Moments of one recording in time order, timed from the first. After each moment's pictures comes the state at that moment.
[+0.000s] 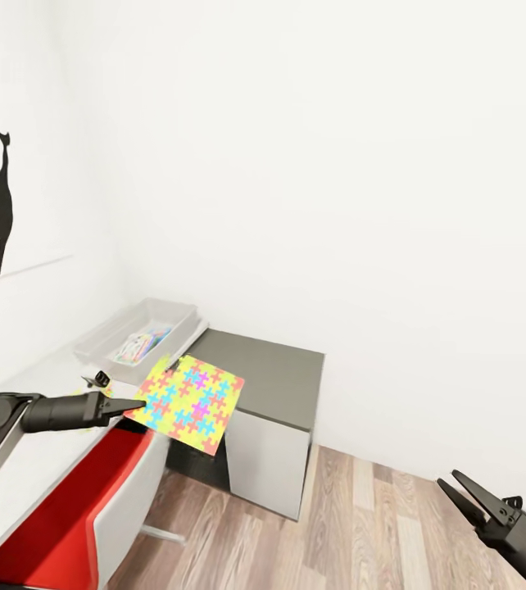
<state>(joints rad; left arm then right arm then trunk) -0.66 0.50 -0.05 -0.98 0.30 0.99 -1.57 0.10 -0.20 -0.54 -1.43 -0.91 0.79 1.06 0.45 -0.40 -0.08</state>
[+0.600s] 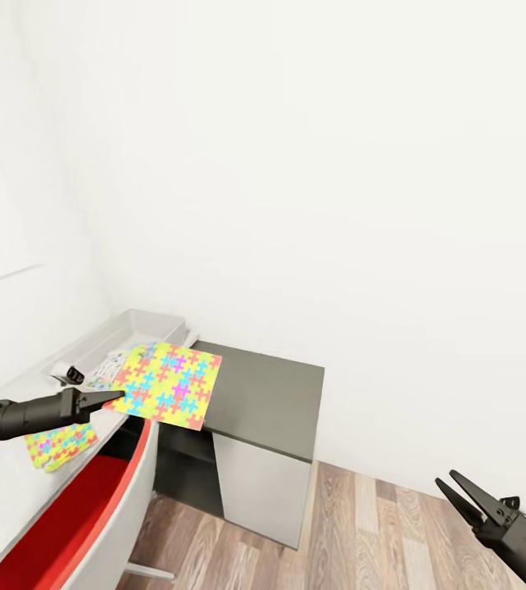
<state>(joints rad) -0.62 0.51 0.12 -0.98 0.30 0.98 -1.57 0.10 -0.19 -0.54 -1.44 -0.90 0.78 1.06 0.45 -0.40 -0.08</state>
